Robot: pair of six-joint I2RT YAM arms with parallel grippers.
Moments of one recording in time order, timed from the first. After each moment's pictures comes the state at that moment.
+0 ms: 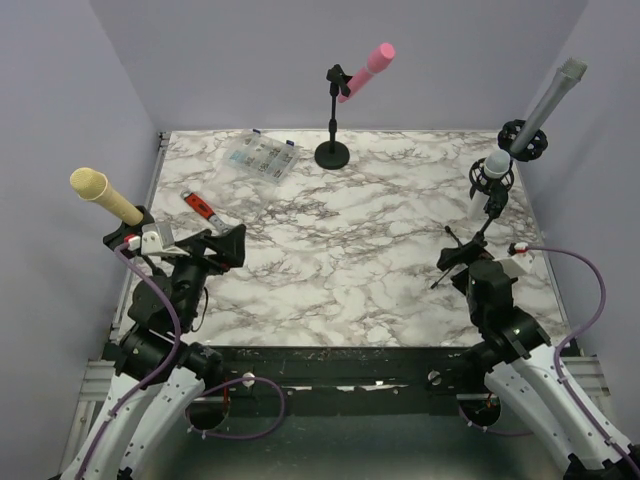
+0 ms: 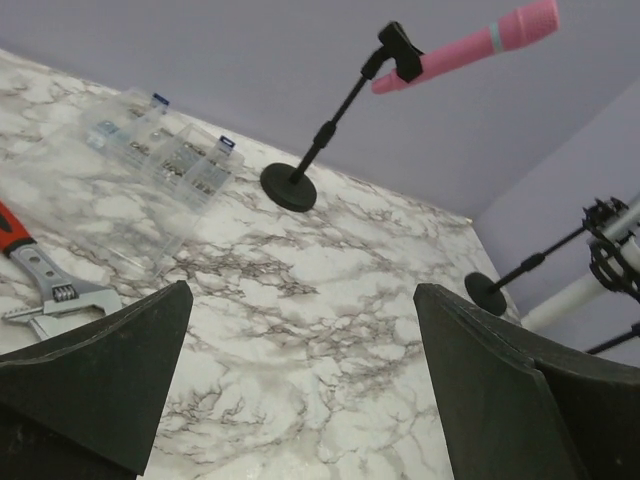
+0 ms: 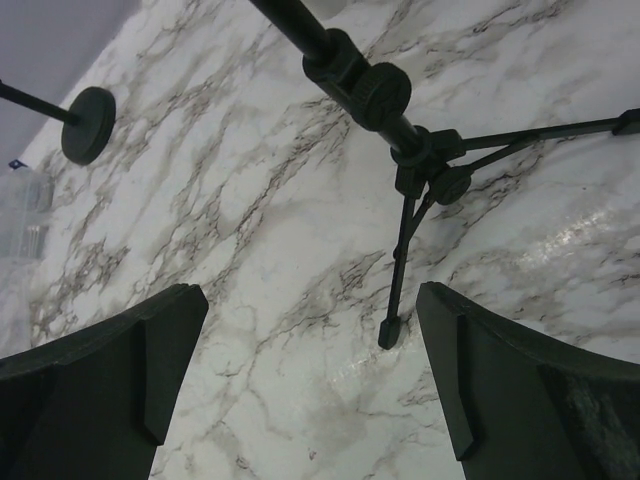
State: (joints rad) left arm -0.46 0.30 0.61 -0.24 -0.30 -0.56; right arm 0.44 0.44 0.40 -0.46 0.58 0.90
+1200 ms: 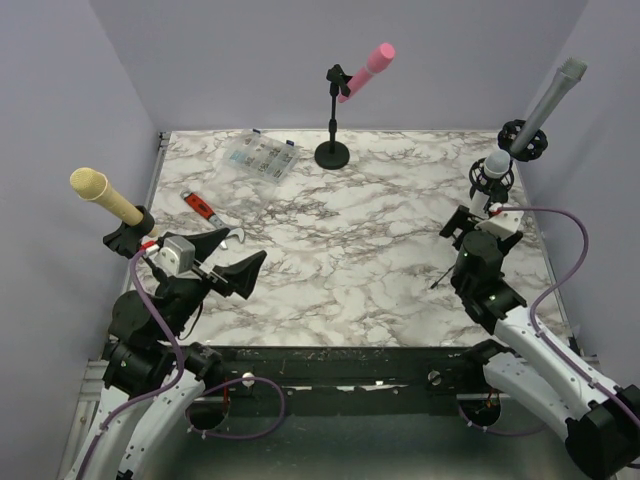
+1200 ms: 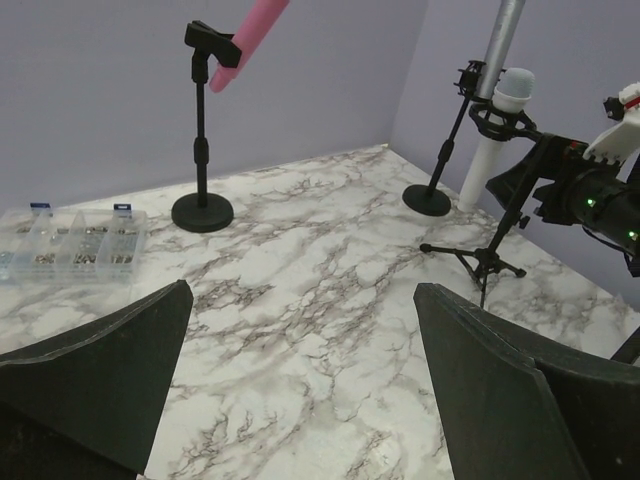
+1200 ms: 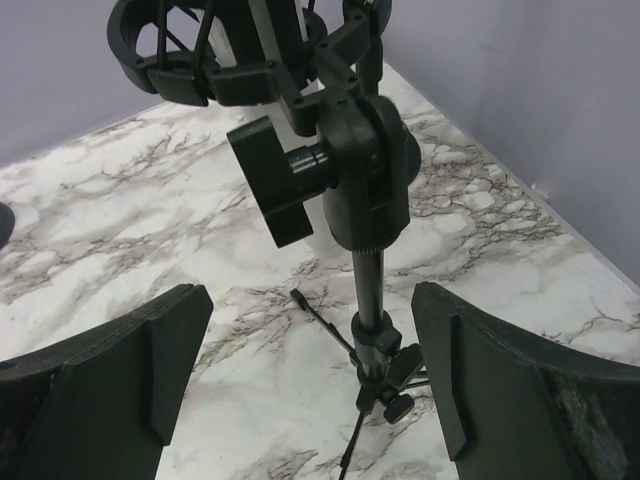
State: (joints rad) left arm -0.46 0.25 0.68 -0.22 0.17 -0.21; right arm 0.44 0.77 0.48 0.14 0.89 0.25
